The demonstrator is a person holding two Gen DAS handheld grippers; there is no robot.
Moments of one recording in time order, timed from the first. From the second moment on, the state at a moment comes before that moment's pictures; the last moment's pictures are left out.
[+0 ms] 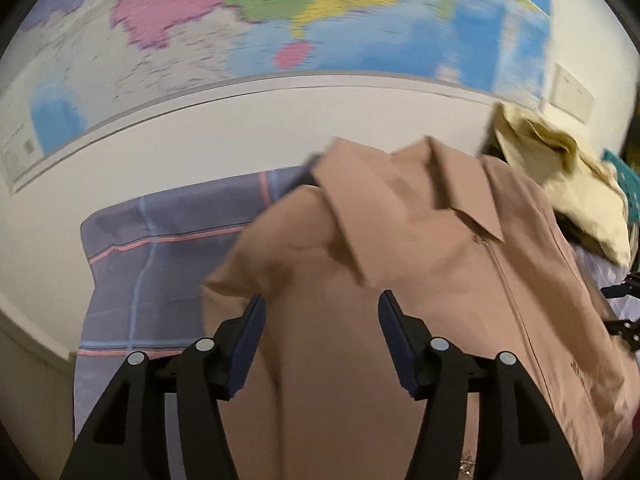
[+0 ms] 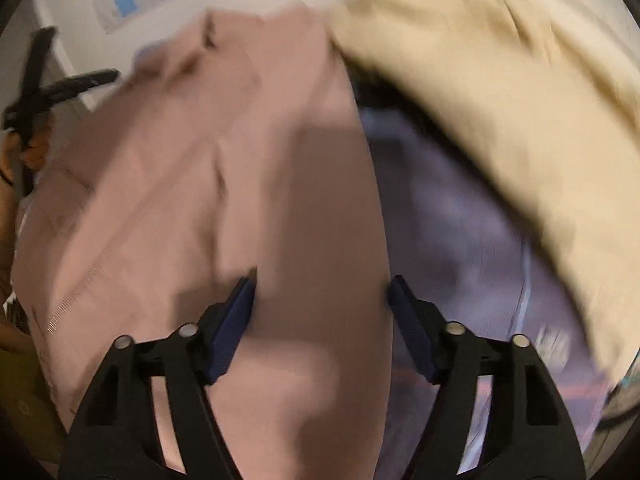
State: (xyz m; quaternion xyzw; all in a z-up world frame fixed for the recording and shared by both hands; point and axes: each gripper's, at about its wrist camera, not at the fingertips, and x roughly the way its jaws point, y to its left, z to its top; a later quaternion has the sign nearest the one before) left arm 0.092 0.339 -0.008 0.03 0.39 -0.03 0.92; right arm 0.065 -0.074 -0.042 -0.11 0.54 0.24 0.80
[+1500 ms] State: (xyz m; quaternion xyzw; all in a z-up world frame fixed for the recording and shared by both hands) left arm 0.067 0.219 0.008 0.08 0.37 -0.13 0.92; right arm -0.002 -0.167 0.021 0.04 0.46 0.31 0.83
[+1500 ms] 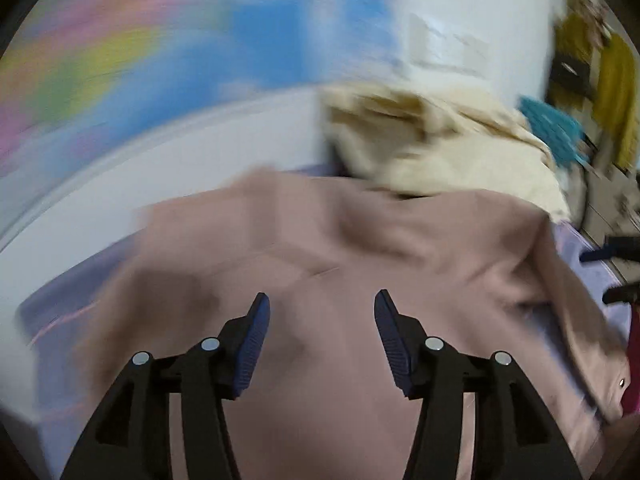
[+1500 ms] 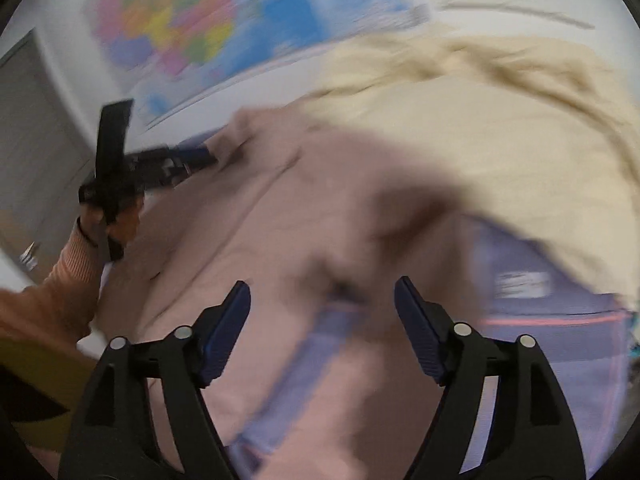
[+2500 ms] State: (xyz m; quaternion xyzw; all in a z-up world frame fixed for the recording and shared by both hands) left arm -0.124 0.443 -0.001 -0.08 0.40 0.12 0.91; right arm -0.029 -0.140 -0.024 0.10 0.52 0.32 0.79
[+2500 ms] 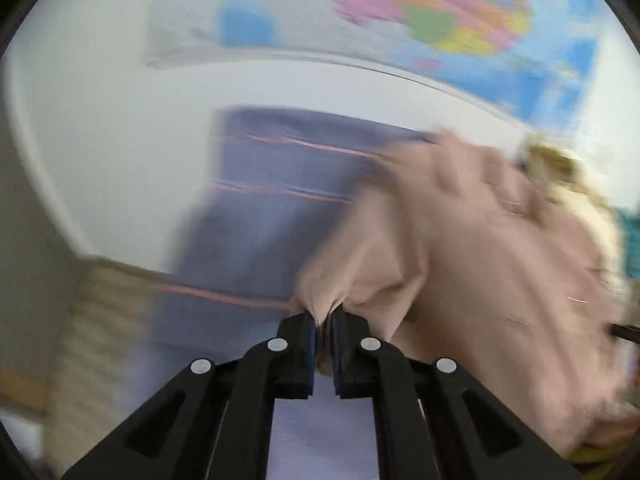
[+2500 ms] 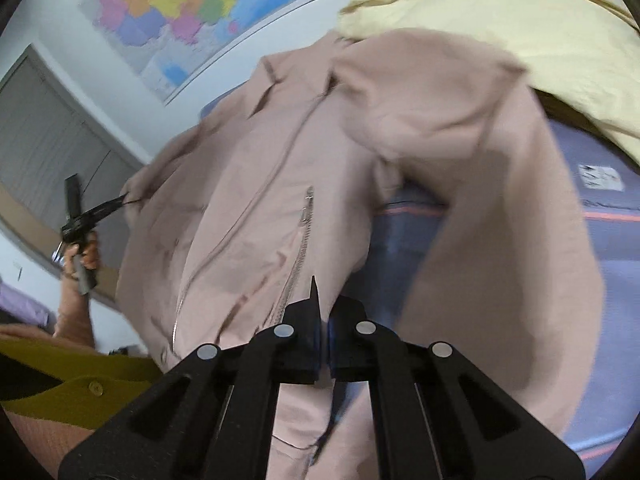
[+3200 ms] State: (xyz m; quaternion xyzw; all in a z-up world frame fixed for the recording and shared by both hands) left arm -0.143 0.319 -0.044 -0.06 0.44 -0.09 0.89; right arm -0.037 -0.164 0.000 0.04 0.47 0.26 0.84
